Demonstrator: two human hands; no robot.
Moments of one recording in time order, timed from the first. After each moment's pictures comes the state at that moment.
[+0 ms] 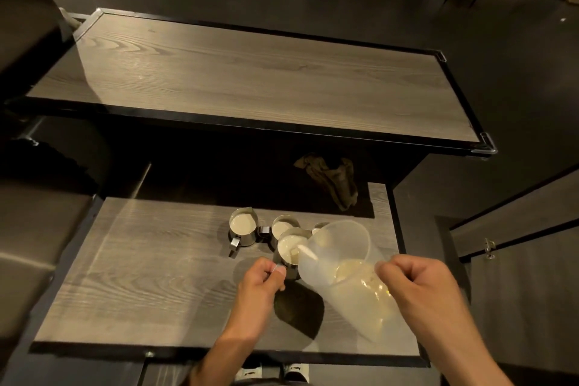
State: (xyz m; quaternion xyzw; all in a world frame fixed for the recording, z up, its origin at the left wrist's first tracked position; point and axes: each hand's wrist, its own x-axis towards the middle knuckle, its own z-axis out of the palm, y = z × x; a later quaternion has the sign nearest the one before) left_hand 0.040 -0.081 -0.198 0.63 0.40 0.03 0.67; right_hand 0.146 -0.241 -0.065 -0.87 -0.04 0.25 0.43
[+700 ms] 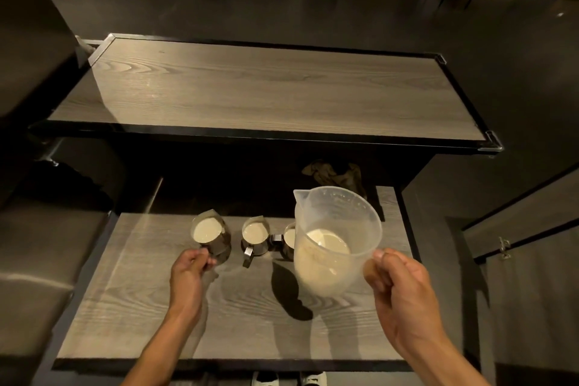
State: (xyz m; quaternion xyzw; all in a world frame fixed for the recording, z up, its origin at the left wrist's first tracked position) left_hand 0.005 0.042 -0.255 0.51 0.49 0.23 0.67; right_hand 0.135 -0.215 -0.113 -0.61 0.03 0.24 0.75
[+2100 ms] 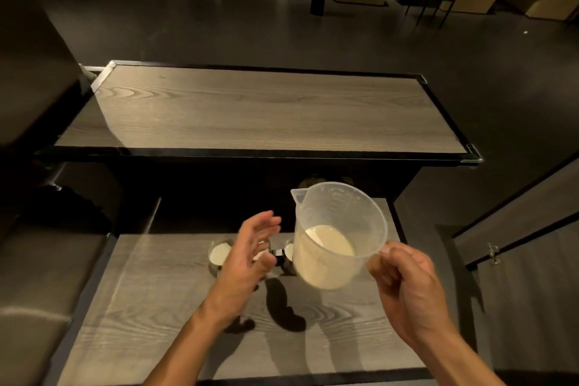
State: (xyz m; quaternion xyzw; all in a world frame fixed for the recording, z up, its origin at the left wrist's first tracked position) left_hand 0.038 0.004 -0.149 0.73 0.15 0.09 0.66; right_hand 0.137 -0.208 -0.087 -0.59 -0.03 0.20 0.79
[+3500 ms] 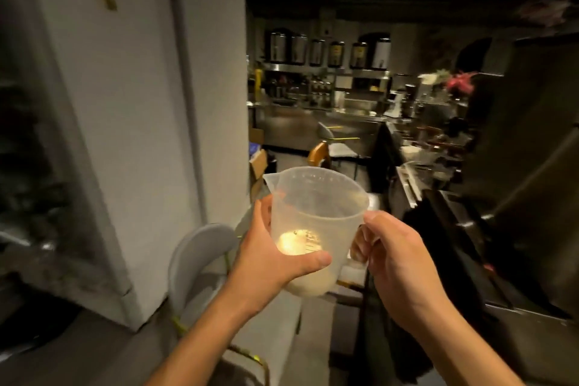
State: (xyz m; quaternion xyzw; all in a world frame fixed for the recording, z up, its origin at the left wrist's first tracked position) left_hand -0.588 -0.361 0.075 0.42 0.62 0.65 0.13; right_hand -0.455 -0.246 0.102 -0.15 -0.64 0.65 0.38
